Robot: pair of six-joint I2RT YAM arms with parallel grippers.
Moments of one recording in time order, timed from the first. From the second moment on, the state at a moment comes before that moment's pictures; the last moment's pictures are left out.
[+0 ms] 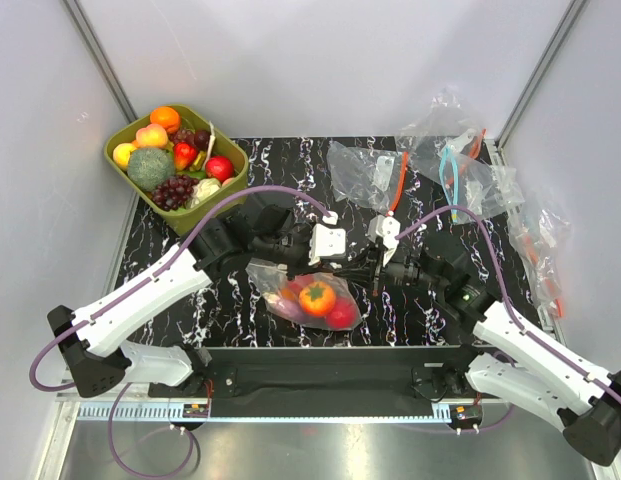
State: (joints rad) left arm -0.91 1.26 1.36 -0.72 0.53 0.52; right arm 0.72 0.85 0.68 0.08 -0.61 0.03
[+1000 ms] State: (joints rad) left arm -0.83 1.15 1.18 -0.61 0.31 0.42; right arm 0.73 0.58 0.59 -0.03 0.30 0.20
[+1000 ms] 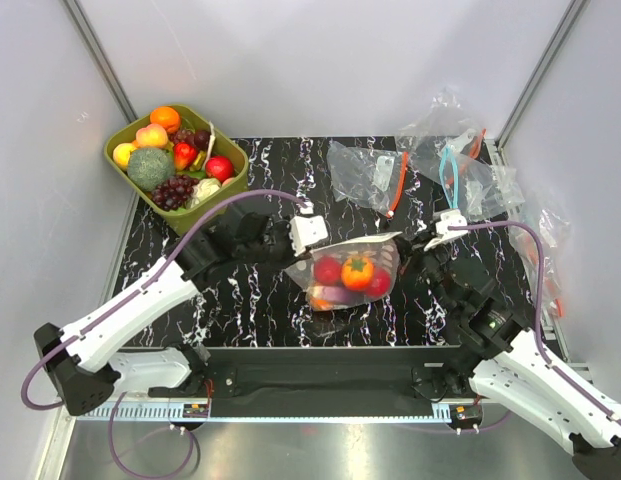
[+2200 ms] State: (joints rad) left arm -0.48 1.22 1.15 -0.39 -0.21 0.10; right arm 0.71 1.30 1.01 0.04 0.40 0.22
